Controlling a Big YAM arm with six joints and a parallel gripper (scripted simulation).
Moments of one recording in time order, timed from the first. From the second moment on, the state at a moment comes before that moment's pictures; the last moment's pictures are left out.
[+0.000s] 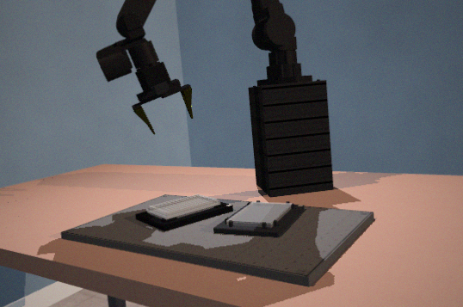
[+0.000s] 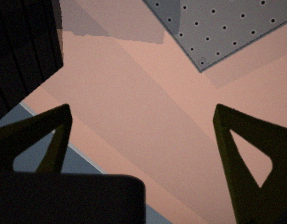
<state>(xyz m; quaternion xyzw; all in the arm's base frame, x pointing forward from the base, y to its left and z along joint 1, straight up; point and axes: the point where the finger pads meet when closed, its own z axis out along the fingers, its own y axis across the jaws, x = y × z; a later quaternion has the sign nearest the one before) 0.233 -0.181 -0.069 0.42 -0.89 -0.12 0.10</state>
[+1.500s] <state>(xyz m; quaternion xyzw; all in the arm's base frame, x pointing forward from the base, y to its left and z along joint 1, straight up) 0.316 -0.026 -0.138 0.24 -0.97 0.00 0.06</state>
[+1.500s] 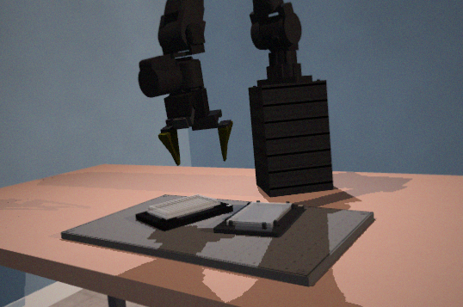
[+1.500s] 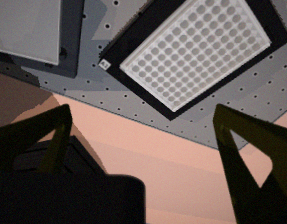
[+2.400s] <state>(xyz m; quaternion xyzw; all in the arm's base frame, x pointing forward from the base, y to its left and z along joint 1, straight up) 0.313 0.090 -0.172 0.14 -0.99 0.00 0.00</state>
